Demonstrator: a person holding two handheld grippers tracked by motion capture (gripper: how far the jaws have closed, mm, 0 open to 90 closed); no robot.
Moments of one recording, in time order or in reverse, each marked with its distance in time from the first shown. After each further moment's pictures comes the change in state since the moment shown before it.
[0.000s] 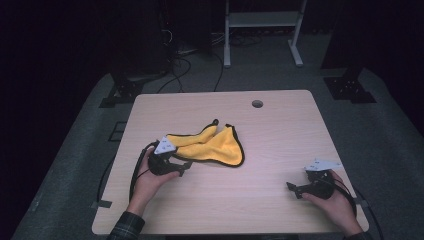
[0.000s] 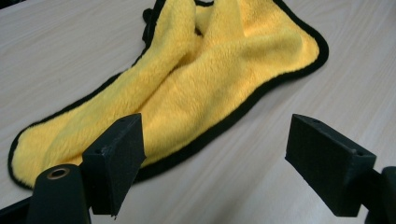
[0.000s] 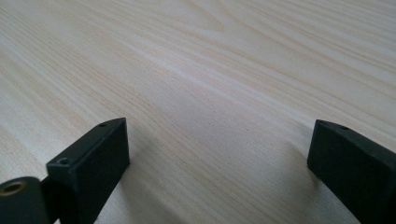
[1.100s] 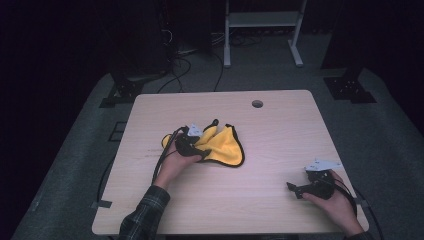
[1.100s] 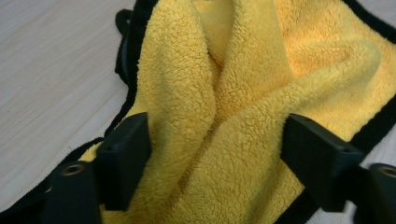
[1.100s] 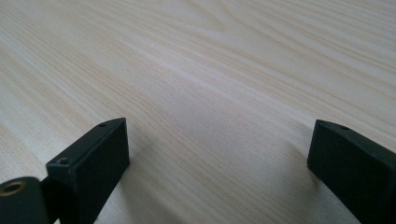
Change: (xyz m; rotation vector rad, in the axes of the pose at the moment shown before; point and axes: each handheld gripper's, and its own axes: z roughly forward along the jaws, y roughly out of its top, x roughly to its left) left arm 0.009 0.036 0.089 0.139 -0.017 0.099; right arm 0.000 0.000 0.000 0.000 0.004 -0.003
